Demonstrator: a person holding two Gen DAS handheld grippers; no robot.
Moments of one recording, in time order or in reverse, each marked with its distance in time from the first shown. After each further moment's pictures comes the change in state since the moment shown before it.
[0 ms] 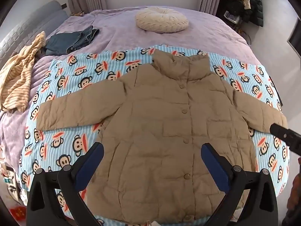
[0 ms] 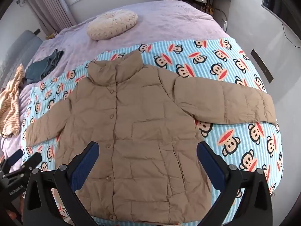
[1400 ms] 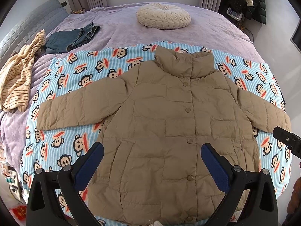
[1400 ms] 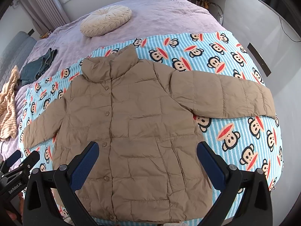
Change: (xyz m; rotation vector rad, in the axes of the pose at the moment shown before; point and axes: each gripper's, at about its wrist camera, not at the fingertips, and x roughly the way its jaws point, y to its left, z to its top) left arm 0.011 -0.002 0.006 0.011 0.028 0.016; right arm 0.009 -0.007 0.004 0.030 0.023 -0.020
